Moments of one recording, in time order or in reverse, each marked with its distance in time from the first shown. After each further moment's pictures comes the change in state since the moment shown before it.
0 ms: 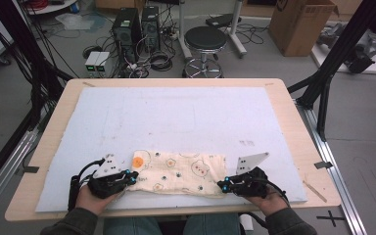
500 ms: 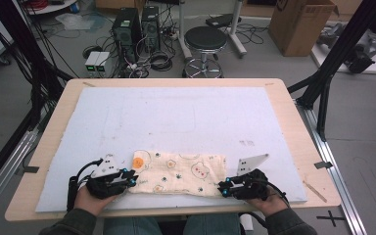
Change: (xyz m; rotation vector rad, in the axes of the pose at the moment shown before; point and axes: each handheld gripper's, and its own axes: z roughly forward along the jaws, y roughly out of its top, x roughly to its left) left arm 0.003 -0.002 -0.006 -0.028 -0.005 -0.051; right arm -0.003 -0.008 0.001 -0.013 0.014 0.048
